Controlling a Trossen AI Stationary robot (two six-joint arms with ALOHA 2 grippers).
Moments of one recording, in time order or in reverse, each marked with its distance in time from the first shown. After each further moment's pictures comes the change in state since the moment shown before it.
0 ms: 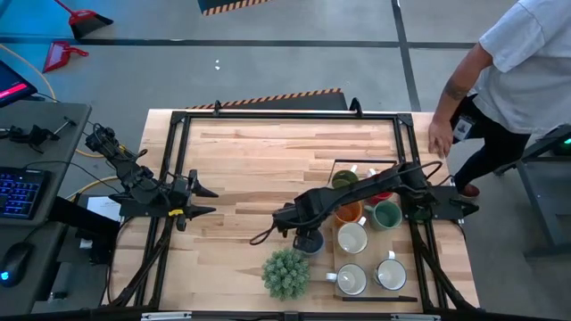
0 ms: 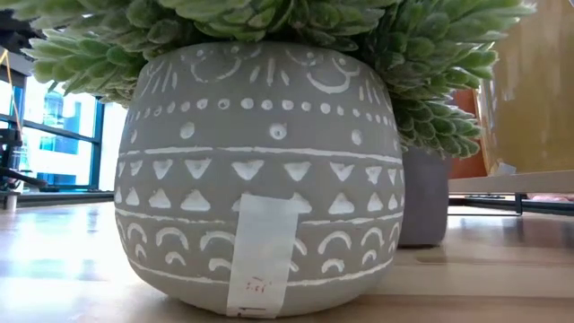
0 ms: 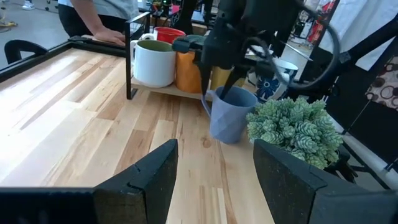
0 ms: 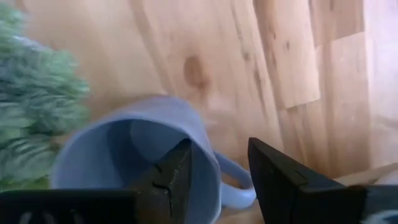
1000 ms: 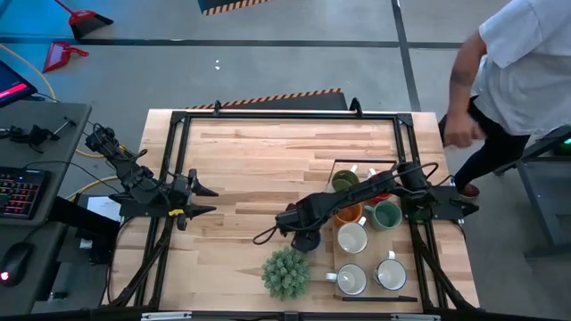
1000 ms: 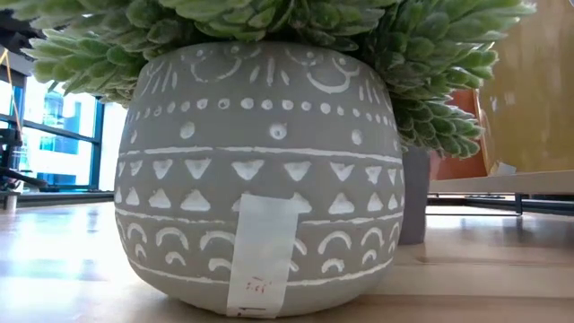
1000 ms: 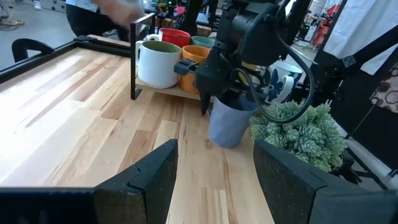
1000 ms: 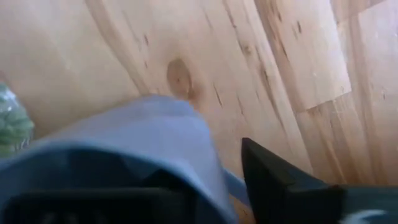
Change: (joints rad) left arm 0.000 0.000 0.000 -0.001 -0.019 -0.015; right arm -0.010 0.000 -0.181 0.186 0.013 0.128
